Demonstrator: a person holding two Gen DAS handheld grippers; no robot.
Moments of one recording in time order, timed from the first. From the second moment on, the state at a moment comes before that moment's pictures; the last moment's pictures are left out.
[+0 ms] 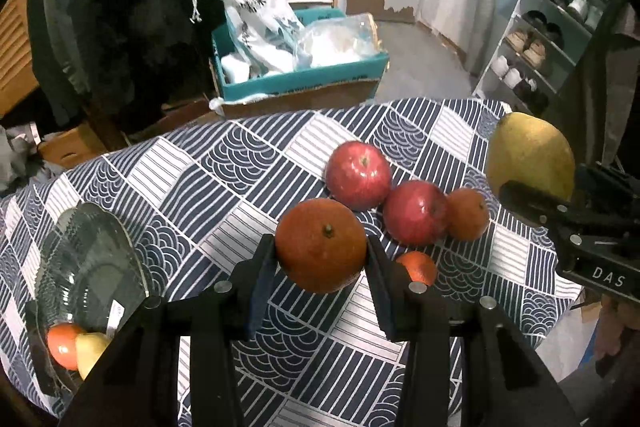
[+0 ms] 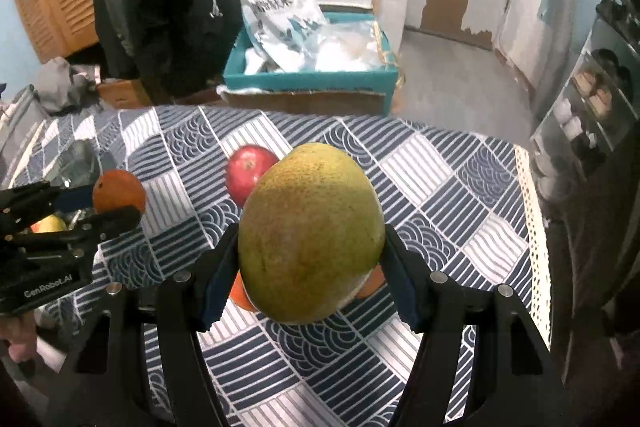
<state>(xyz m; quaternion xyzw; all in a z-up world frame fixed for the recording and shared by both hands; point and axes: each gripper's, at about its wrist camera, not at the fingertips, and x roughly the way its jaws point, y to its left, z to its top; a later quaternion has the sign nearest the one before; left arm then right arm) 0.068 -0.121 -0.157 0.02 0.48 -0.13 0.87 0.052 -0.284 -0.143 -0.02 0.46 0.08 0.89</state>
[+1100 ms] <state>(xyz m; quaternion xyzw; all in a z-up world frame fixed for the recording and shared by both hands) 0.034 -0.062 -0.072 -0.02 0.40 -0.10 0.91 0.043 -0.214 -0.073 -0.03 0.37 0.15 0.92</state>
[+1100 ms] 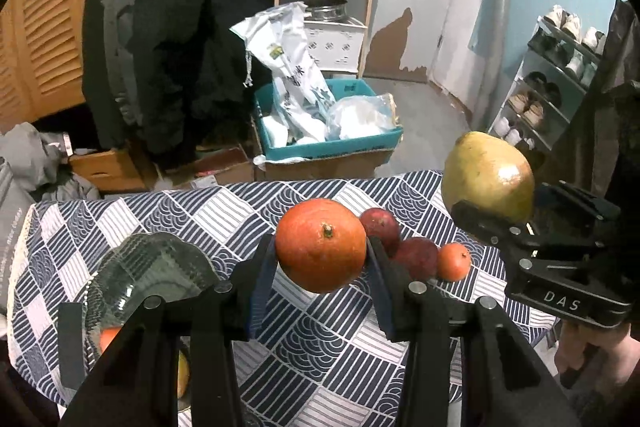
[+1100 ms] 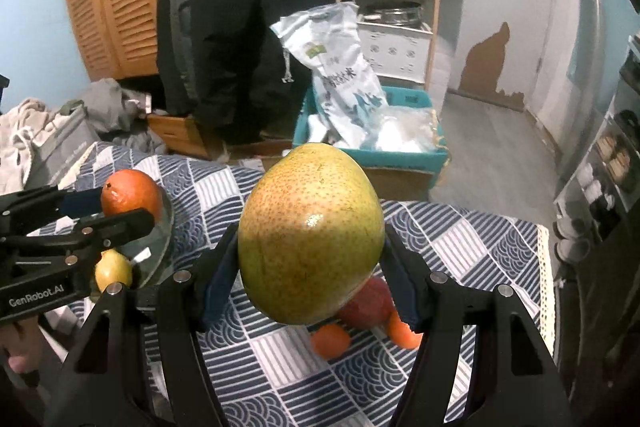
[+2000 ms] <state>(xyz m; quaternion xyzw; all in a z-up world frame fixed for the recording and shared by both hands) 0.031 0.043 -0.088 -0.07 0.41 -0.02 0.91 0.067 -0.106 -0.082 -0.06 0.39 0.23 0.89</state>
